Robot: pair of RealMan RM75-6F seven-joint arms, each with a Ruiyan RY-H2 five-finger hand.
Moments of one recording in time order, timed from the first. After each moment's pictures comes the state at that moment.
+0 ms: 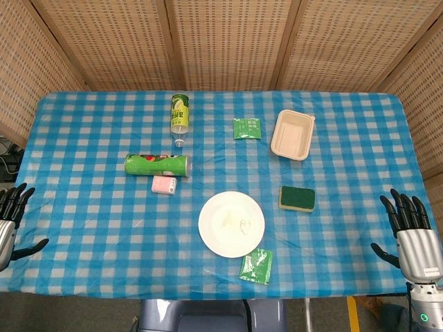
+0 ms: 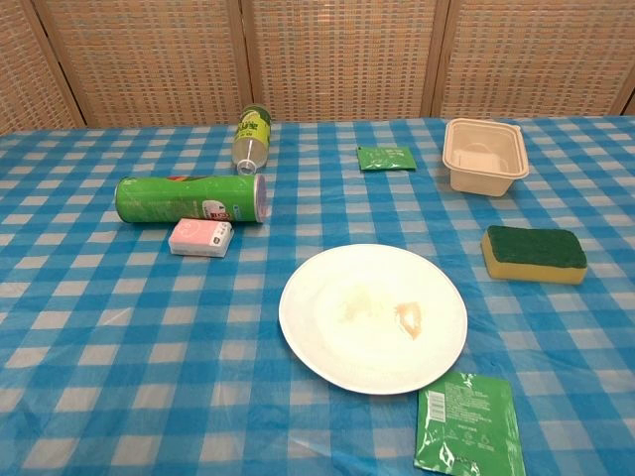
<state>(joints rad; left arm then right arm) -0.09 -1.10 -0.03 -1.58 1.55 1.52 -0.03 0.06 -1.17 0.07 -1.53 -1.62 1.63 -0.06</state>
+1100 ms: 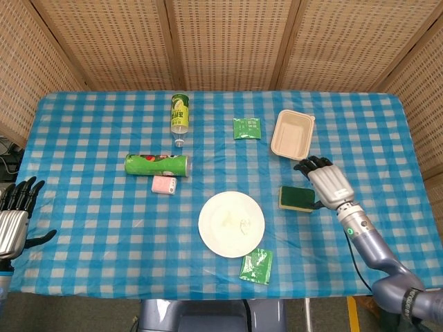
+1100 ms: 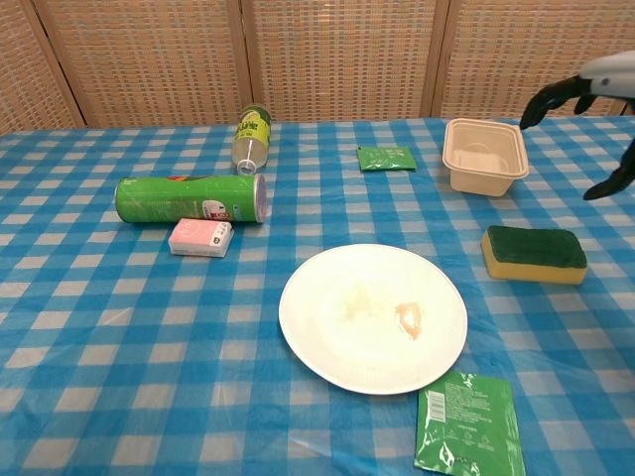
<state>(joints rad) -0.14 -1.19 -0.07 -1.51 1.46 1.44 0.04 0.62 -1.16 0.25 -1.66 -1.15 0.87 -0.36</state>
